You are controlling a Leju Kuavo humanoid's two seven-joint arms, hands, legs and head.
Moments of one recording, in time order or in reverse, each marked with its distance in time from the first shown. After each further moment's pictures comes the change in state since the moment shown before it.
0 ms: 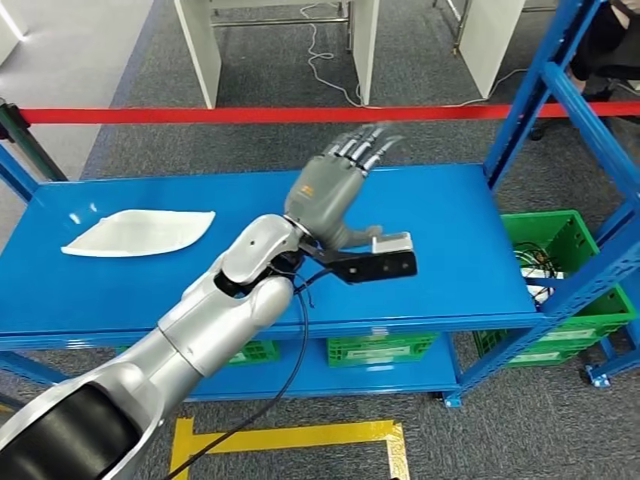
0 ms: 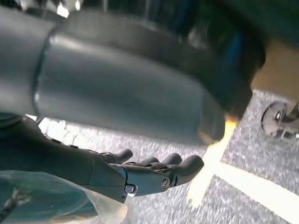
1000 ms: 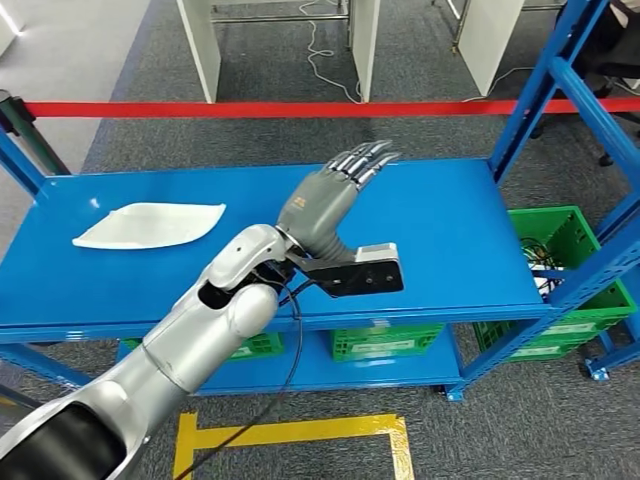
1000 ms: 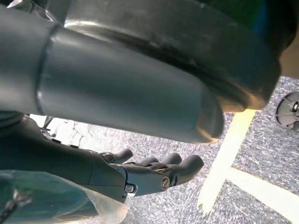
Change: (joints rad) left arm 0.076 0.042 0.023 -0.179 0.091 -0.179 -0.031; right arm 0.002 -0.003 0.007 0.002 0.007 -0.027 0.029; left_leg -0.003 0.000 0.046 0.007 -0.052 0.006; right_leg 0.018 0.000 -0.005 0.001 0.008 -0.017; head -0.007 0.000
